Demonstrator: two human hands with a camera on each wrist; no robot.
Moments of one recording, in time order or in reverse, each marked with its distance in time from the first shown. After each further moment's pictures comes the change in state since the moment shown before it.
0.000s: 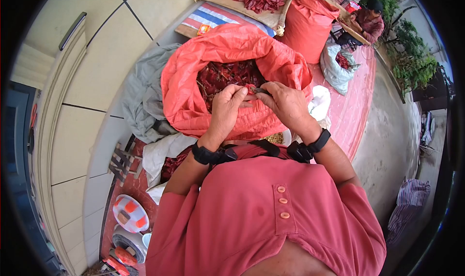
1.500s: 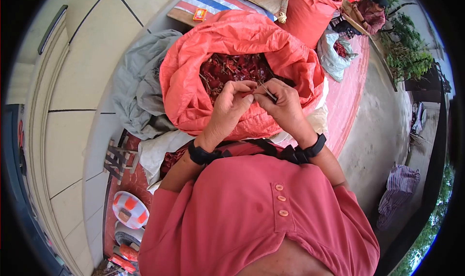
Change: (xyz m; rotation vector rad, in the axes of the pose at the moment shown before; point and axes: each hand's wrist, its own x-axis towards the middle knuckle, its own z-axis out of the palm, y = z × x) left_hand 0.016 -0.010 -0.056 -0.195 -0.167 0.067; right_hand 0.042 -0.035 0.044 0.517 0.032 0.146
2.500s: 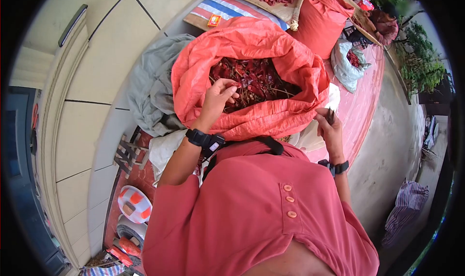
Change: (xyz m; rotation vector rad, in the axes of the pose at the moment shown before) left_hand 0.013 -0.038 -0.058 0.256 0.135 -0.191; right_hand -0.109 0.093 -0.087 0.445 0.243 0.593
